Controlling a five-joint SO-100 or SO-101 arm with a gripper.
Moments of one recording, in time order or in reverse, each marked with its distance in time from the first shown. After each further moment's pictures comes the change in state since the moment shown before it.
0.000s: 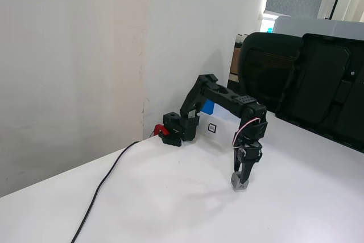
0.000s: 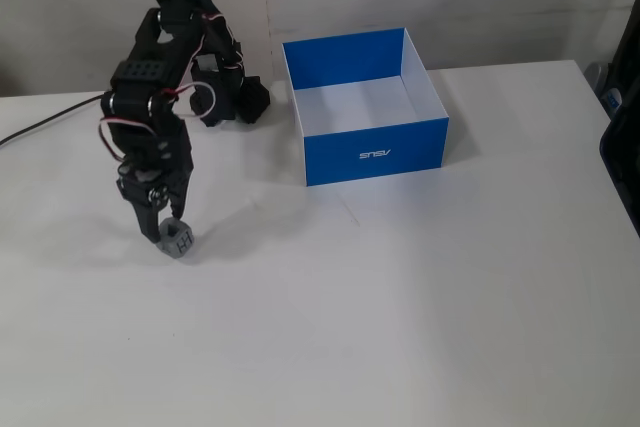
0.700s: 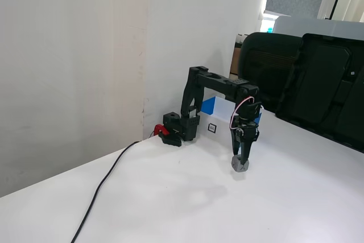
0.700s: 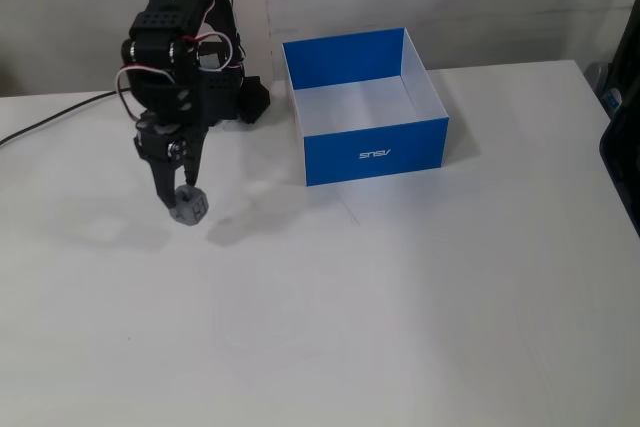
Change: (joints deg) arm 4.5 20.7 18.4 -1.8 0.0
